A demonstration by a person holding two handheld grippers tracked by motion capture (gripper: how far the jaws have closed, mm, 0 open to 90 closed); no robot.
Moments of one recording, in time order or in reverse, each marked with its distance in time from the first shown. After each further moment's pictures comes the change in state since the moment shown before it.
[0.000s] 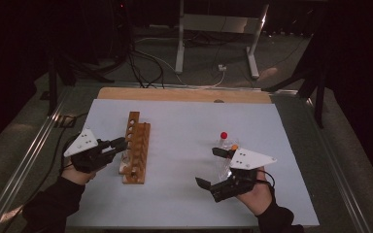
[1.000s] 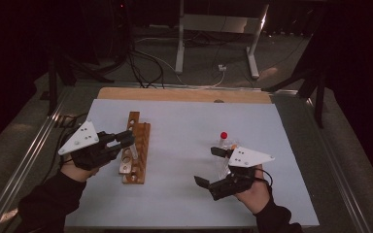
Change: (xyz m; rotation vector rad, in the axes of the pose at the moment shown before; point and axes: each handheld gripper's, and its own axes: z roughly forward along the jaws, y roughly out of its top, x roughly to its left) left arm -0.024 0.053 -0.016 -0.082 -0.055 0.086; right arm -0.002 0.000 0.005 0.000 0.012 0.030
